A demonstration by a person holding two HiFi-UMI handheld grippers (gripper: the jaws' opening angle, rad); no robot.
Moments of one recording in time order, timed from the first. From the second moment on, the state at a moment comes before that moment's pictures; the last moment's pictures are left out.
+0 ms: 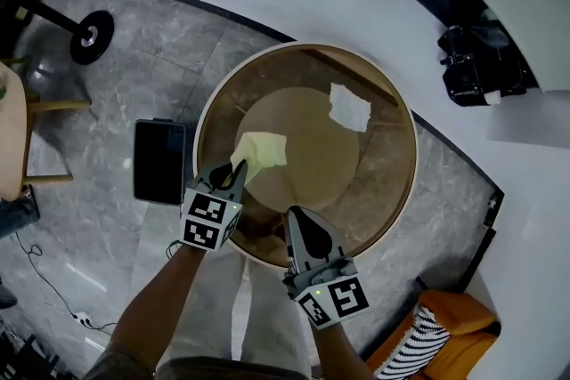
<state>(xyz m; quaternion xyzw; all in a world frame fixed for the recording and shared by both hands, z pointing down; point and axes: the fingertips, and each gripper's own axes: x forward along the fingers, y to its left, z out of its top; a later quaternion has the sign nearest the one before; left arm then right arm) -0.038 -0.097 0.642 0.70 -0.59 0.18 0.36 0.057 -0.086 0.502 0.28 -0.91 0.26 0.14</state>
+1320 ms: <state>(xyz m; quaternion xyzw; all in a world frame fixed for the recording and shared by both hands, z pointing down) -0.264 0.076 0.728 0.50 -0.75 0.13 0.41 -0.147 0.007 0.580 0.08 -0.93 0.25 0.24</state>
